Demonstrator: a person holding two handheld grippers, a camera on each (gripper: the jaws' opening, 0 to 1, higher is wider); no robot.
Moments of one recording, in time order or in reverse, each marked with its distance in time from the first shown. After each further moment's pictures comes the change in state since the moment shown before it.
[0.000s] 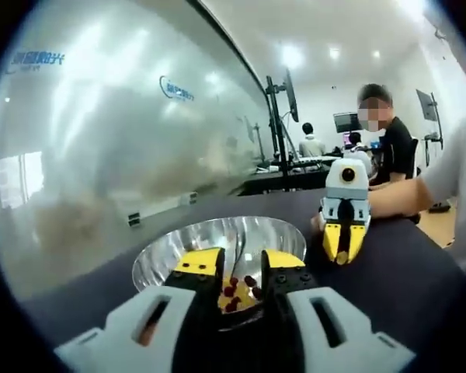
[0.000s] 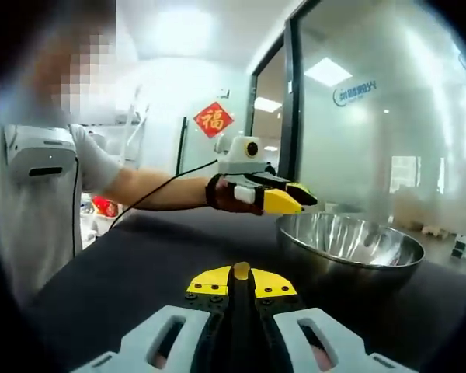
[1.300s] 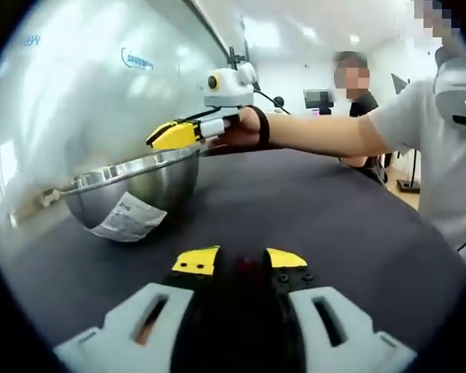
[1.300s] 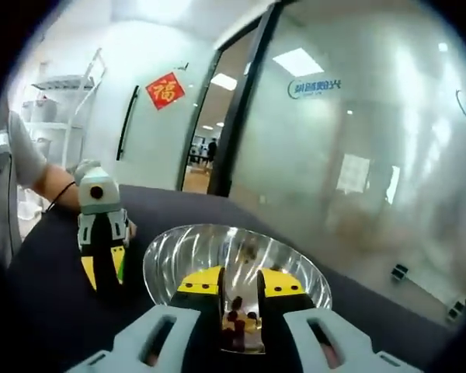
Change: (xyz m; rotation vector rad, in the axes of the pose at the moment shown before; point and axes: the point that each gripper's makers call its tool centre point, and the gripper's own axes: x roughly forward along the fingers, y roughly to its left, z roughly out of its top) left arm -0.032 -0.096 -0.094 0.023 0.165 -0.152; right arm 0.011 -0.110 0.042 -0.099 0.116 -0.304
